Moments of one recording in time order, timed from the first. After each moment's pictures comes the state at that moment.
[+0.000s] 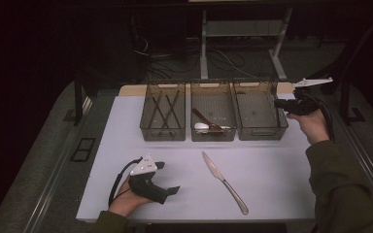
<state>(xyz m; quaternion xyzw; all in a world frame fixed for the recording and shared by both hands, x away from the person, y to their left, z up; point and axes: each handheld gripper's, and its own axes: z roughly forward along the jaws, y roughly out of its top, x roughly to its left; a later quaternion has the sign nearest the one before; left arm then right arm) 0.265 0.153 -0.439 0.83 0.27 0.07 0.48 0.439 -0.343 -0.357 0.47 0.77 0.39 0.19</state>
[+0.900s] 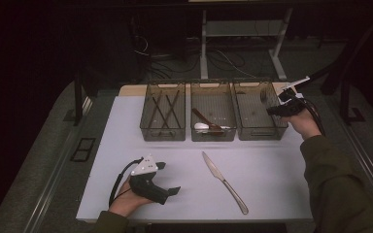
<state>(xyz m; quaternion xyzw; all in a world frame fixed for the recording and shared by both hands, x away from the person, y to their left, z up) 0.265 0.152 -0.440 0.83 0.27 0.07 0.48 0.466 -0.322 -0.379 0.46 0.82 0.30 0.15</state>
